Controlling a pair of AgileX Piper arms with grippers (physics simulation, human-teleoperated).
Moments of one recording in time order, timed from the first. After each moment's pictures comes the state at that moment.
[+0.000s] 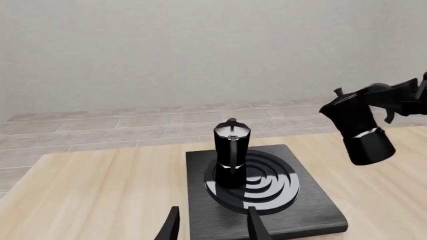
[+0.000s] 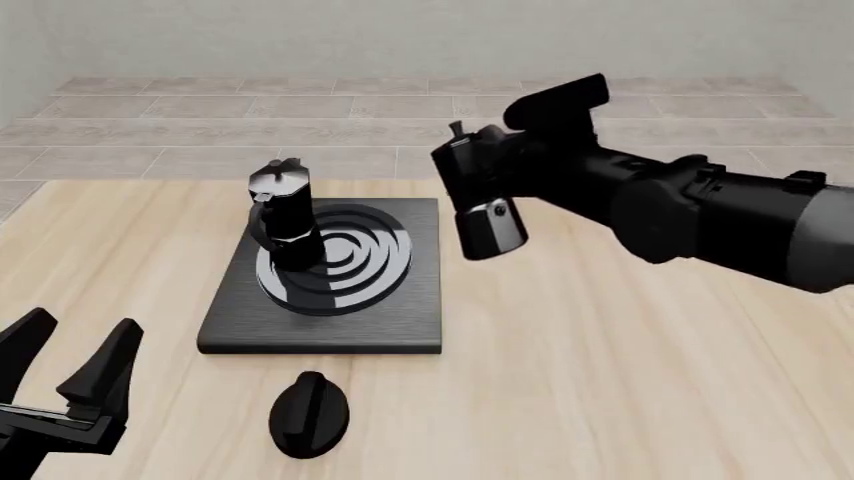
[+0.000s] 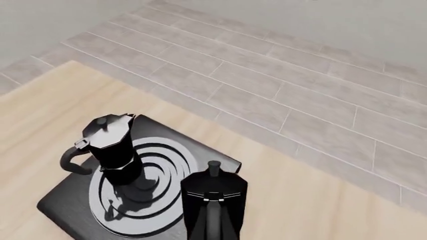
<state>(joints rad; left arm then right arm) -0.14 0.25 0.00 -0.24 0.01 0.52 1.52 -1.04 -0.11 -0.04</state>
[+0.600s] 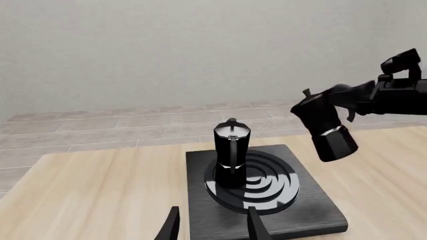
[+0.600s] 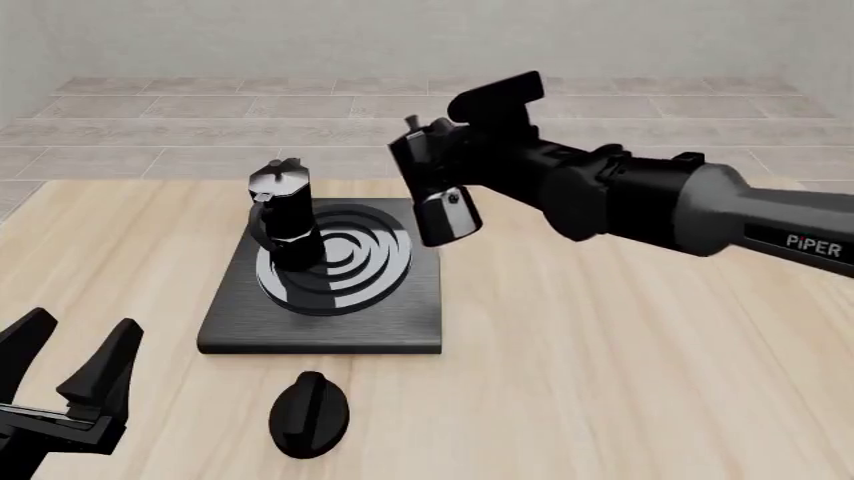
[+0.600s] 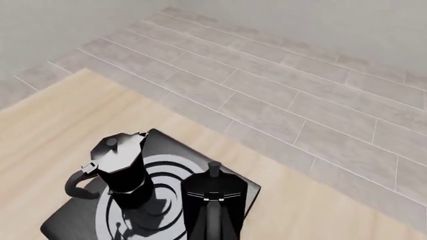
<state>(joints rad) -0.14 0.25 0.00 -0.24 0.01 0.57 1.72 -1.22 -0.15 -0.02</state>
